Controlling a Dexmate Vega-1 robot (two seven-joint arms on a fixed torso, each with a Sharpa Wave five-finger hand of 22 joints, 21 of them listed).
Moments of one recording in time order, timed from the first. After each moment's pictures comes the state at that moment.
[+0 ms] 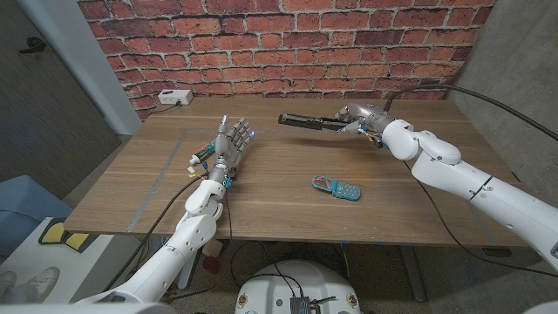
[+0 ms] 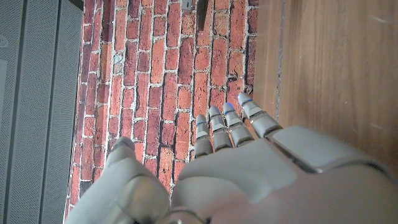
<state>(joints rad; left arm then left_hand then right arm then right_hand) 0.98 0.36 0.34 -1.34 -0.82 -0.44 -0.12 0.10 -0.04 0.32 -0.10 0.23 0.21 -0.02 0.20 0.18 0.25 -0.02 0.24 0.21 0.22 -0.04 0.19 0.18 0.26 0.02 0.20 0.17 -0.69 -0.88 -0.63 -1.90 -0.44 -0.32 0.09 1.21 0.14 0.28 -0.13 0.18 0.82 -0.10 0.21 0.44 0.79 -0.08 0.41 0.61 0.80 0.01 0.34 1.01 0.36 -0.04 1.30 0.18</state>
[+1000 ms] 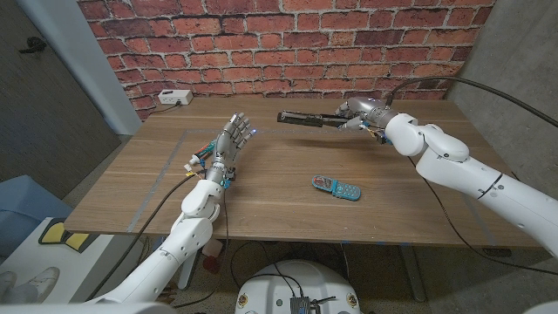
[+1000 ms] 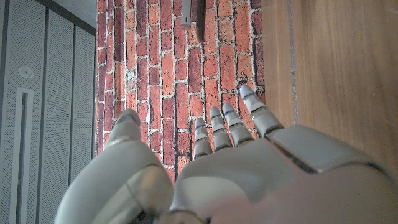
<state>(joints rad) 1.01 0.41 0.35 -1.41 -0.73 -0.48 -0.08 0.39 -0.03 0.41 -0.18 0.19 0.14 -0.09 0.18 0.18 0.22 -0.03 0.21 0.21 0.23 -0.04 0.19 0.18 0.36 0.11 0.22 0.18 -0.70 -0.91 -0.61 -1.99 -0.46 -0.35 0.15 1.21 0.14 0.28 -0.13 0.18 0.82 -0.10 0.21 0.44 0.79 -0.08 0.42 0.61 0.81 0.01 0.33 1.02 0.36 -0.04 1.31 0.18</state>
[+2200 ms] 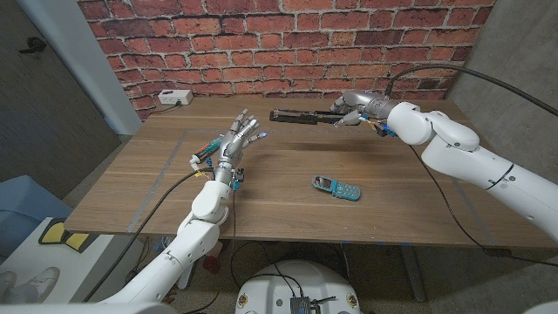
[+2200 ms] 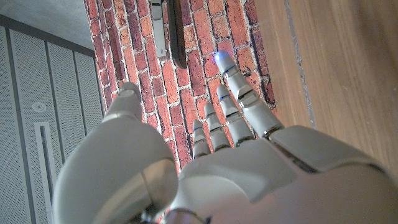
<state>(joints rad) 1.03 0.40 0.40 -1.47 -0.49 -0.52 0.14 0.66 -0.08 0.35 -0.15 0.17 0.15 -0.09 0.21 0.20 0.25 -0.10 0.25 0.27 0.49 -0.05 0.23 0.20 0.84 -0.09 0.37 0.19 -0.67 -0.95 -0.58 -2.05 -0.41 -0.32 0.25 1.20 0.13 0.28 -0.13 0.18 0.82 -0.10 0.20 0.44 0.79 -0.08 0.42 0.61 0.82 0.00 0.32 1.04 0.36 -0.04 1.32 0.18</state>
